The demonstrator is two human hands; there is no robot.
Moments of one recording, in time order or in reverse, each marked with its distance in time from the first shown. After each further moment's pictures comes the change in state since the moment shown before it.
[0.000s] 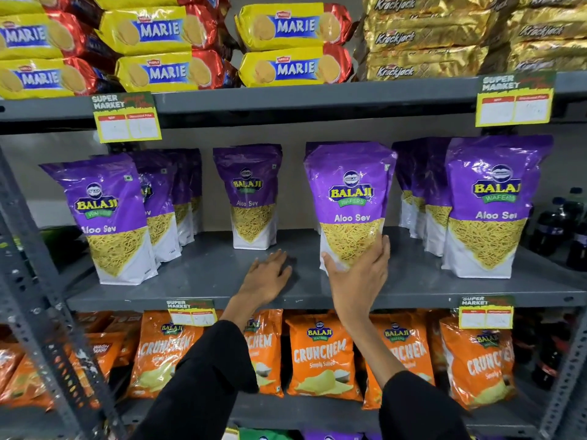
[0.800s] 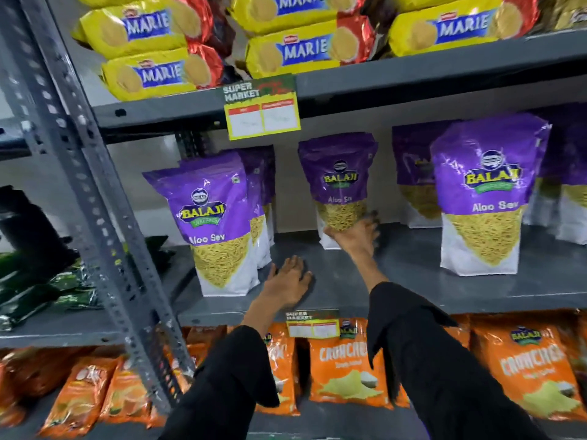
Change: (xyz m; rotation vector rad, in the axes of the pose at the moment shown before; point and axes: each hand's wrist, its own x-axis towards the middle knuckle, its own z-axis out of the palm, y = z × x) left_hand -0.008 -0.203 -0.061 0.212 -0.156 -0.035; right_hand -0.018 -0.151 0.214 0.040 -0.512 0.345
